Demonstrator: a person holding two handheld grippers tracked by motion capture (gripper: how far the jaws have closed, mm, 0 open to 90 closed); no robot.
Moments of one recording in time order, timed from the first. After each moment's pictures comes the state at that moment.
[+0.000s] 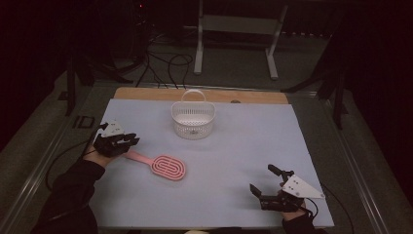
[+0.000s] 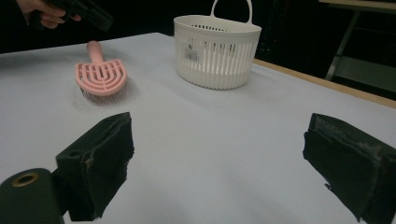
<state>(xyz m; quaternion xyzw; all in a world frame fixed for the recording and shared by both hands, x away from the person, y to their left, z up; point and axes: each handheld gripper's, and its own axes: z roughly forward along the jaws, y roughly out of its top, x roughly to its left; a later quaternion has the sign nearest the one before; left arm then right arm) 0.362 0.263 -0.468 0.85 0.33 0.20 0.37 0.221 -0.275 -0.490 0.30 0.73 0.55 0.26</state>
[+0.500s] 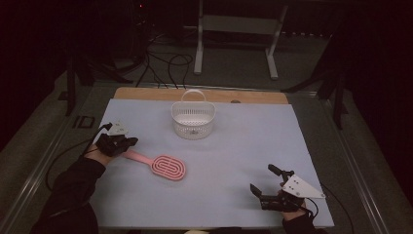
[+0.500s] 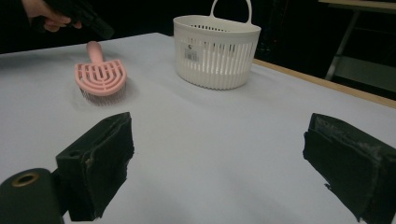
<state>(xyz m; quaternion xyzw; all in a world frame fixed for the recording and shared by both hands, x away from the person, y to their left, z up) 0.373 0.262 -0.478 0.87 0.33 0.18 0.32 0.221 -0.275 -0.490 0.30 0.73 0.55 0.26</state>
